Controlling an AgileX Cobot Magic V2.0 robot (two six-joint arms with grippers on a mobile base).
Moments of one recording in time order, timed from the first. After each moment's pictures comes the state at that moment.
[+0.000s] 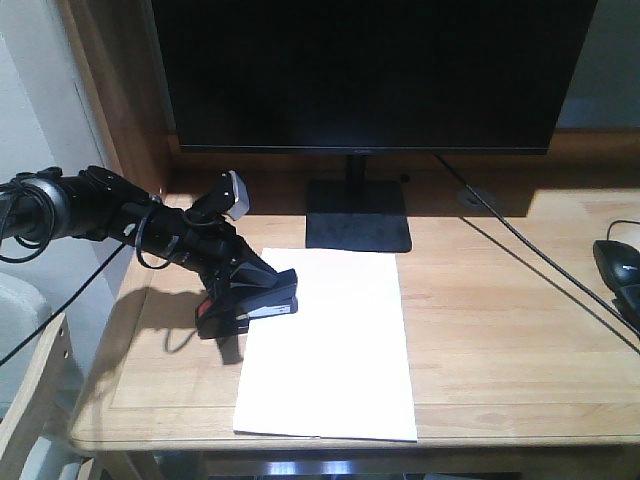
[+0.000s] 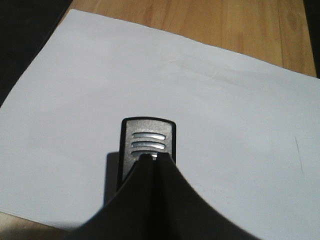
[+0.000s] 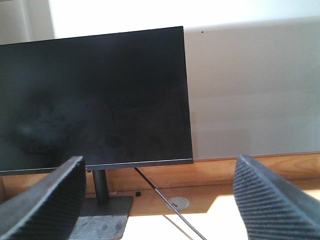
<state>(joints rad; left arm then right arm) -0.18 2.22 -1.52 -1.13 1.03 1.77 0.26 0.02 -0.29 -0.89 0.32 0.89</state>
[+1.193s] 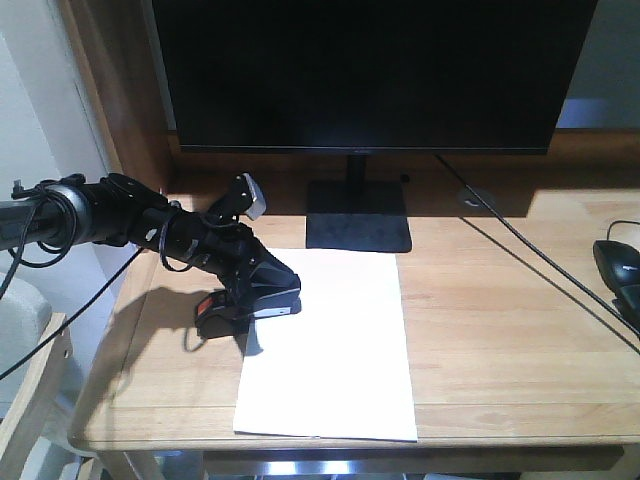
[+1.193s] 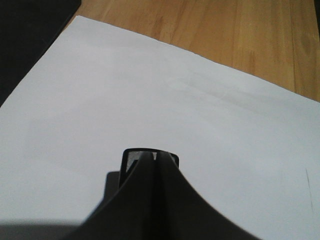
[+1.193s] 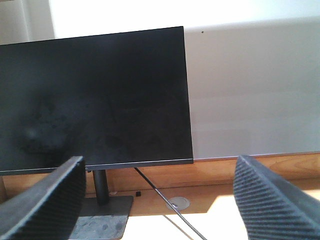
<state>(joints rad) -0.22 2.26 -1.54 -1.16 0.97 1.71 0.26 0.02 -0.29 -0.89 0.32 0.89</state>
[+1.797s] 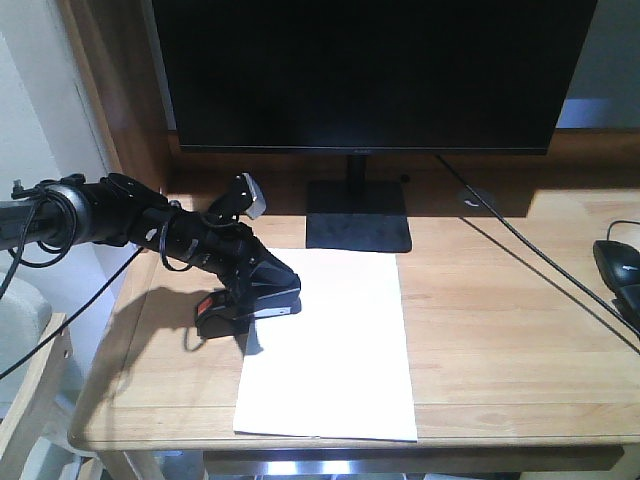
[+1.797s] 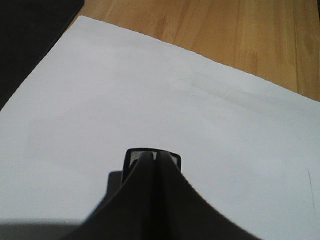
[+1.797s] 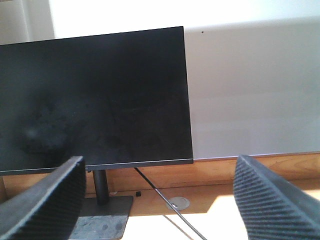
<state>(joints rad) -0.22 2.26 -1.54 -1.16 0.97 1.71 0.26 0.02 -0.29 -0.89 0.32 0.89</state>
